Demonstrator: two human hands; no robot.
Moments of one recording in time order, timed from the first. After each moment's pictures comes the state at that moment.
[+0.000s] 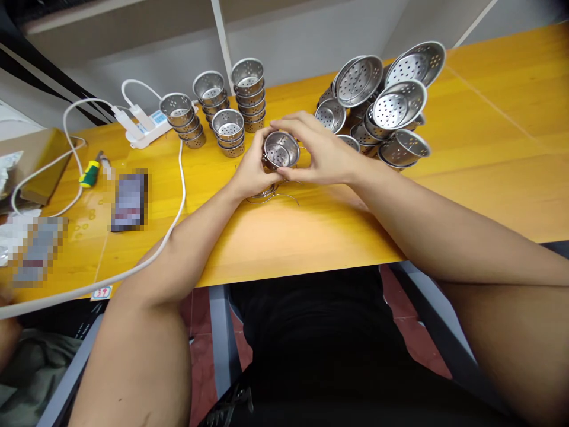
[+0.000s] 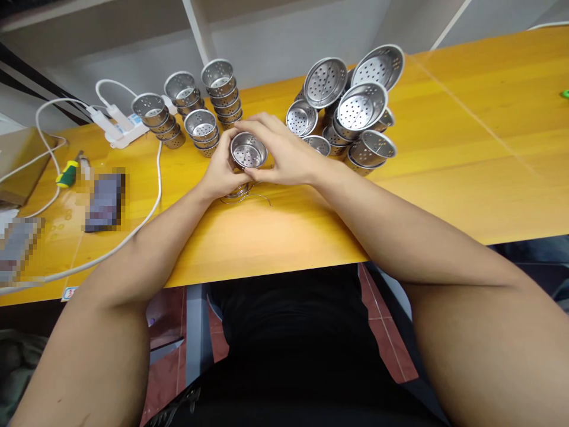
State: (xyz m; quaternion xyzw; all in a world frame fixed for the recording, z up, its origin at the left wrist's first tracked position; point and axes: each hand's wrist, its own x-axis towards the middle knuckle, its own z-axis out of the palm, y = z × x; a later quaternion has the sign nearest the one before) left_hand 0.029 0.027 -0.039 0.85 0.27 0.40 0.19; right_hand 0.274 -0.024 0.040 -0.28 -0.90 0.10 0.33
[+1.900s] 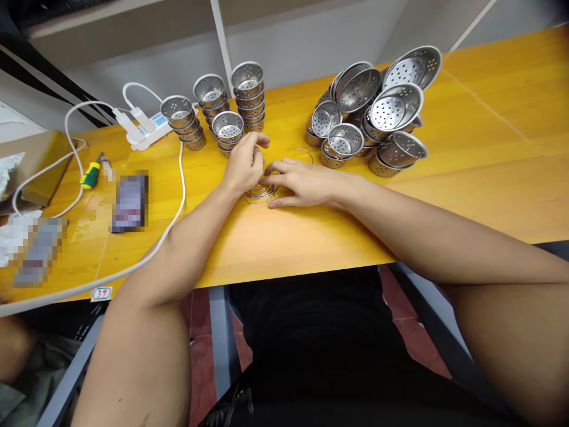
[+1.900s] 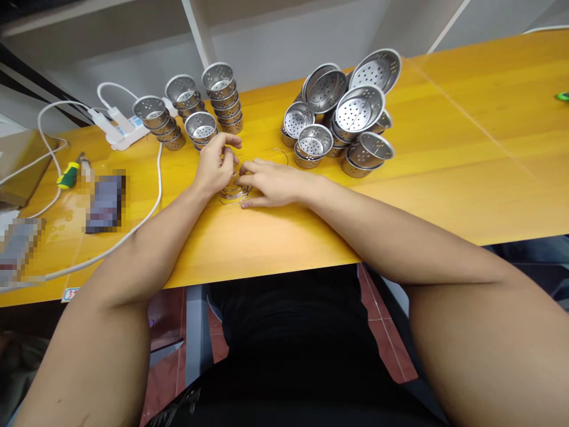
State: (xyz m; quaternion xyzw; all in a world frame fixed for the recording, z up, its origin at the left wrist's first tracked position) left_hand 0.019 0.013 -0.005 0.81 0.38 0.42 0.13; right_hand 0.253 -0.040 0.018 -0.27 -0.95 0.10 0.12
